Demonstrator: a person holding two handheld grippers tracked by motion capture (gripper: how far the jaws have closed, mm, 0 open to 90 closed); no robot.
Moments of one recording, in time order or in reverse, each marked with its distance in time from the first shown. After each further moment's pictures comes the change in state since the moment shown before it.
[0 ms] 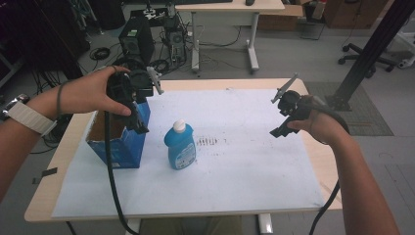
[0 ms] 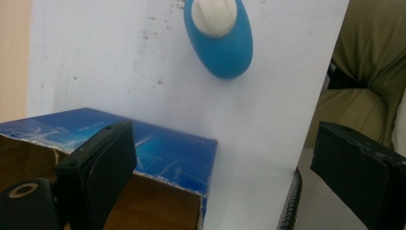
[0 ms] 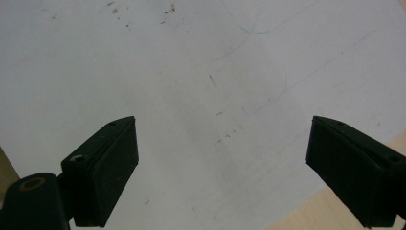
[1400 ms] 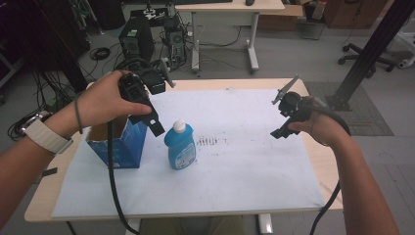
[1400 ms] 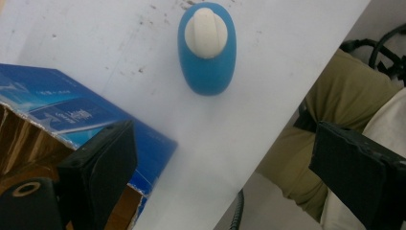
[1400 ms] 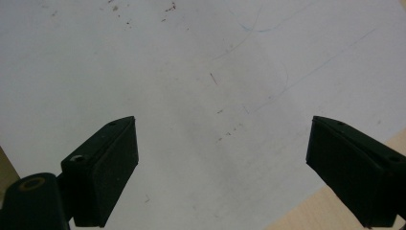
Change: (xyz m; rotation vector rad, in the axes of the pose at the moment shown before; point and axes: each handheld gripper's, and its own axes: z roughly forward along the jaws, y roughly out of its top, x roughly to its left) left arm -0.016 0.022 -0.006 -0.005 -0.029 -0.350; right arm 0.002 -0.003 0.000 -0.001 -0.005 -0.002
